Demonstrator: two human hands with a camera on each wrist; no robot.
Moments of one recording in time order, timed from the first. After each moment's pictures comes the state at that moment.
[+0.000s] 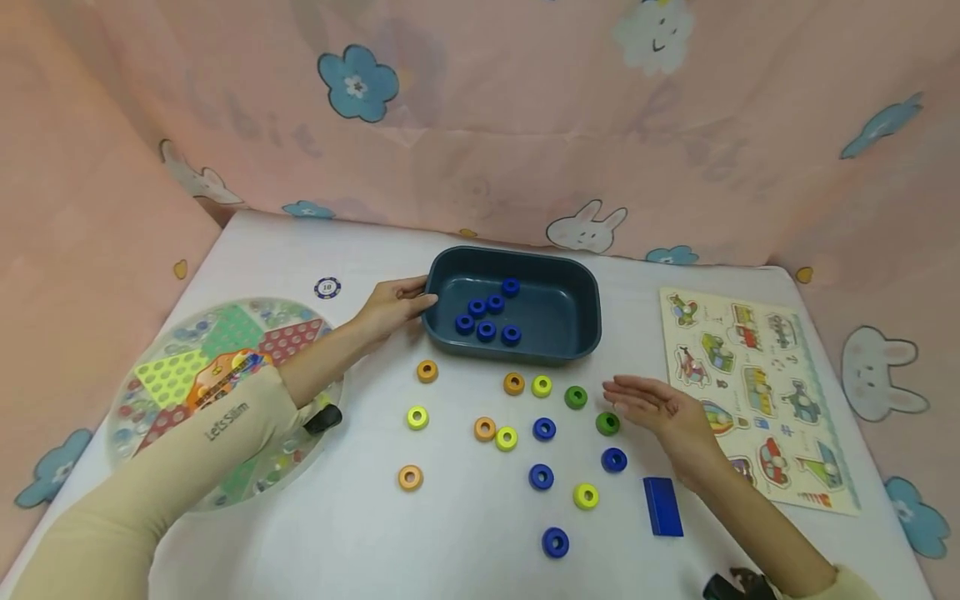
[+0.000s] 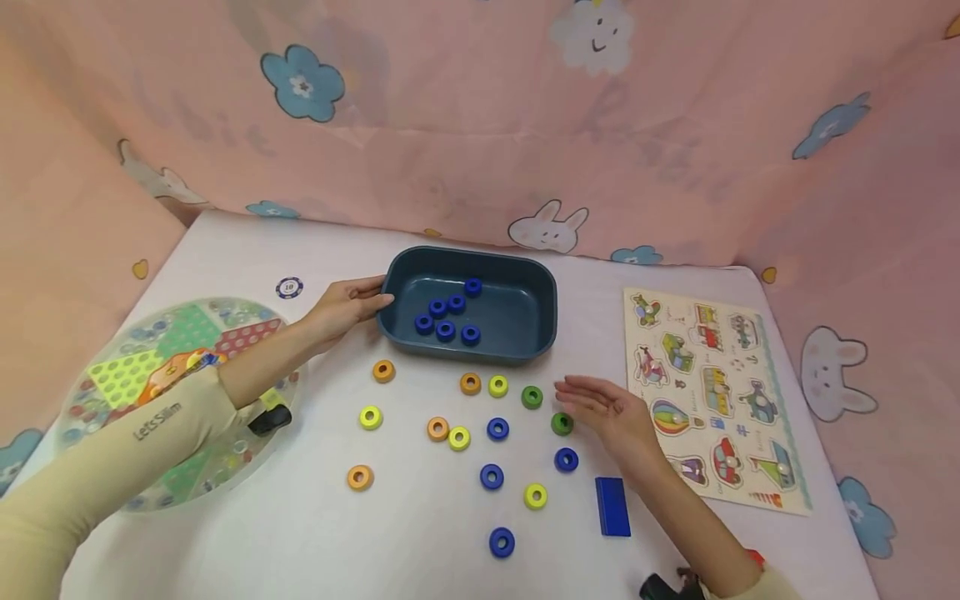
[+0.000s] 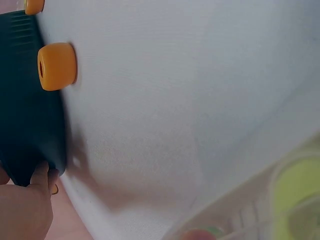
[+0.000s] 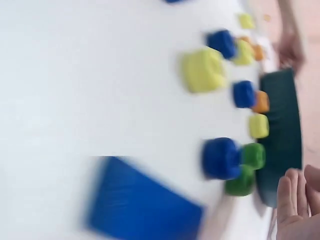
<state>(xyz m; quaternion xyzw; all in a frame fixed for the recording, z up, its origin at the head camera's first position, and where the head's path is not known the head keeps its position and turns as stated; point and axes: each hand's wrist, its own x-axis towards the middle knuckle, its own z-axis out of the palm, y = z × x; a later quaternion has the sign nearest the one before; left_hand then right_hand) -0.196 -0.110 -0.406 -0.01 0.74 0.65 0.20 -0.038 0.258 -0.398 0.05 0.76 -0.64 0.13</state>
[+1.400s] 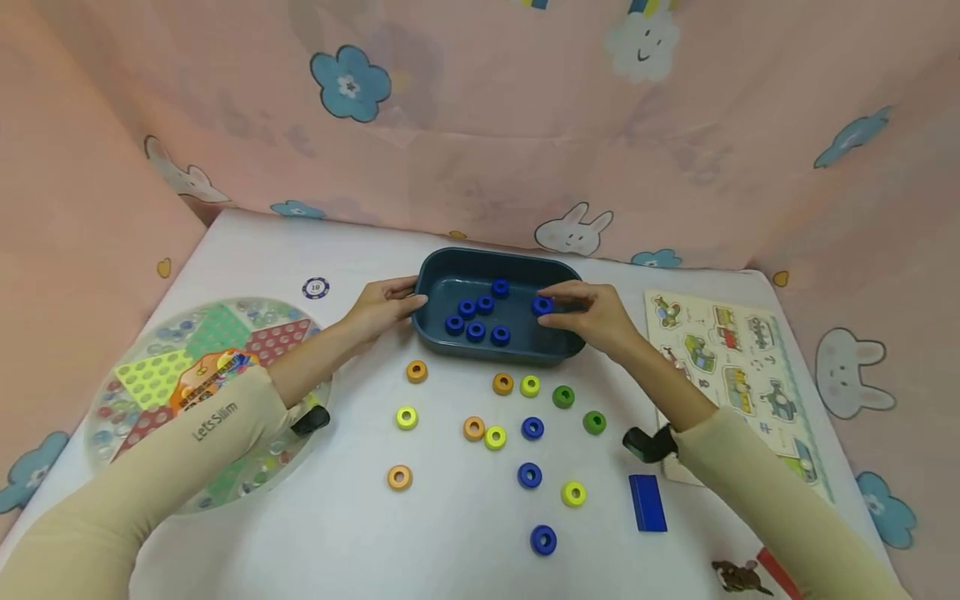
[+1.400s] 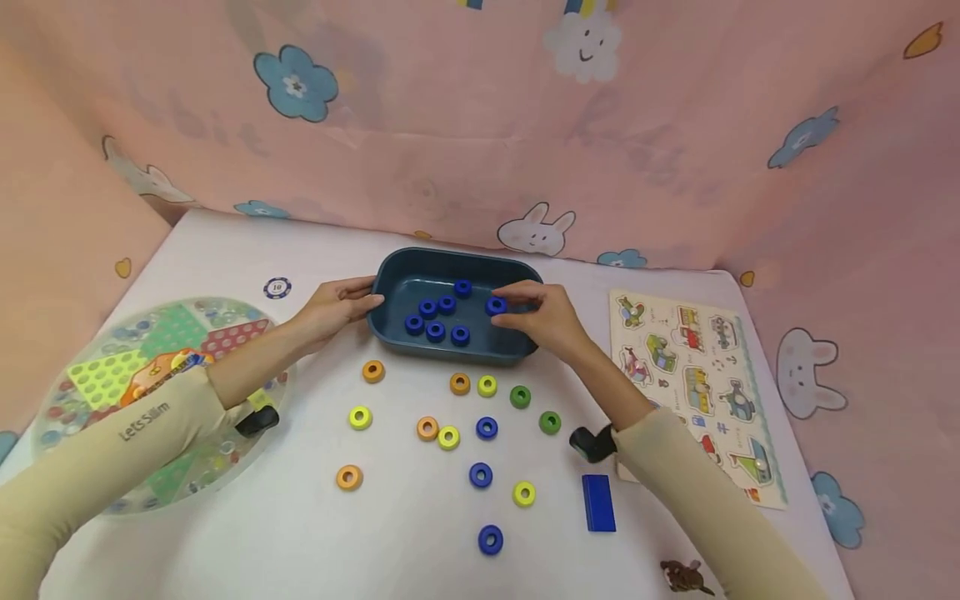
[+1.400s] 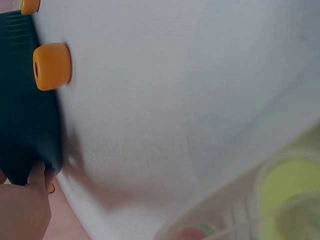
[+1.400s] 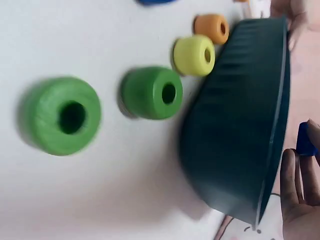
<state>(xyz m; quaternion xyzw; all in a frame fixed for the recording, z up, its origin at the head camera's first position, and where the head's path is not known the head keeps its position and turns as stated) -0.196 -0.106 -0.406 -0.02 0.73 0.65 0.21 -0.157 0.214 -0.371 -0.13 0.86 -0.49 0.05</state>
